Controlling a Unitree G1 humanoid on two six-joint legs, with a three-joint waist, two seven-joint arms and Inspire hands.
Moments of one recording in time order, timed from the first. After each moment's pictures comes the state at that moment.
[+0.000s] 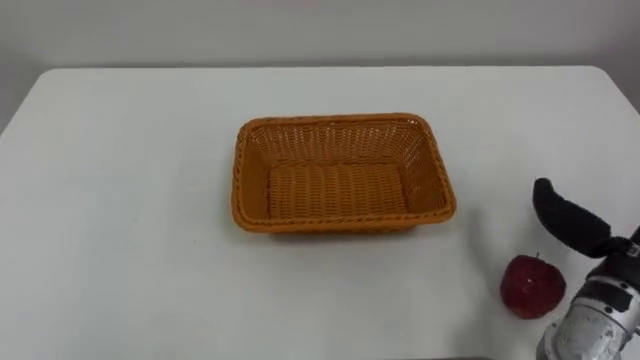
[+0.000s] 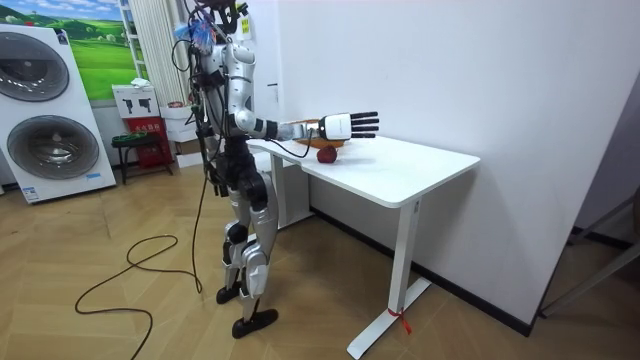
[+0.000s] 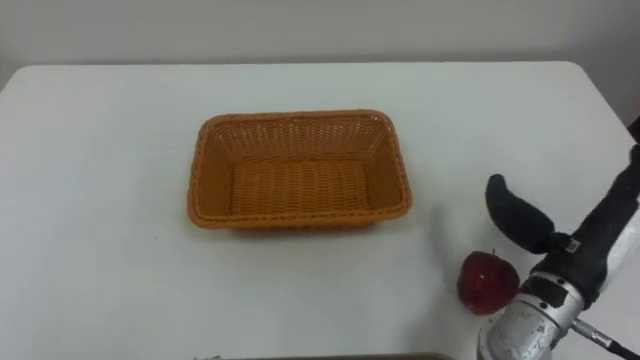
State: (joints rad) left arm 0.26 0.22 0.05 1.12 0.31 0.03 0.05; right arm 0.27 -0.26 0.01 0.03 0.00 -0.22 -0.76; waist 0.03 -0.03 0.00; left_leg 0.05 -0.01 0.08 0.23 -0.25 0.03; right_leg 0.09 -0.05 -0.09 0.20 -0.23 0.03
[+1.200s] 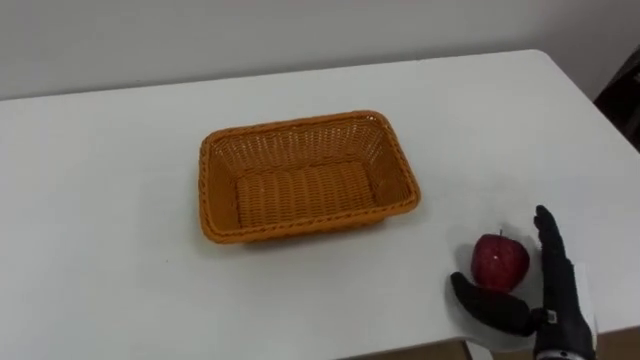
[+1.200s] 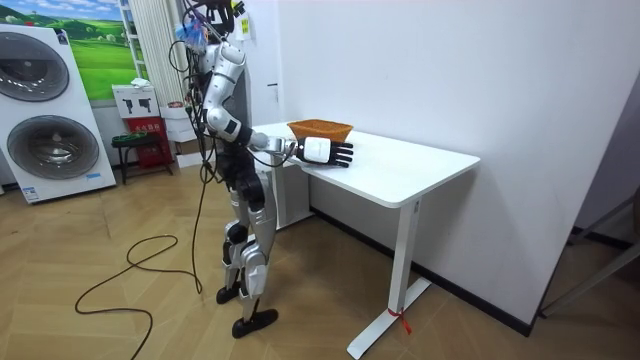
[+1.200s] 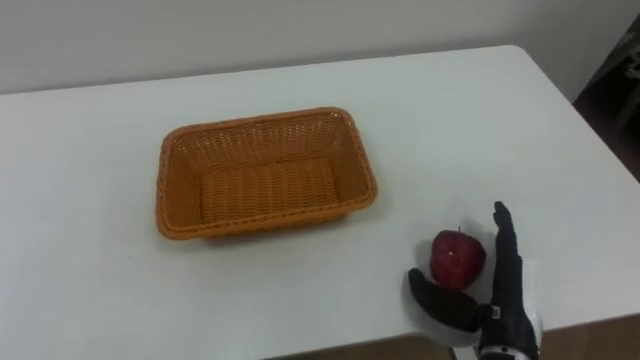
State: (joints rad) left arm 0.24 0.24 -0.06 1.12 0.27 0.00 0.06; right arm 0.52 -0.27 0.12 0.07 -0.13 -0.25 -0.49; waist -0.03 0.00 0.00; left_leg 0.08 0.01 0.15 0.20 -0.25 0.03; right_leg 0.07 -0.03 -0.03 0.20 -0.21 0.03
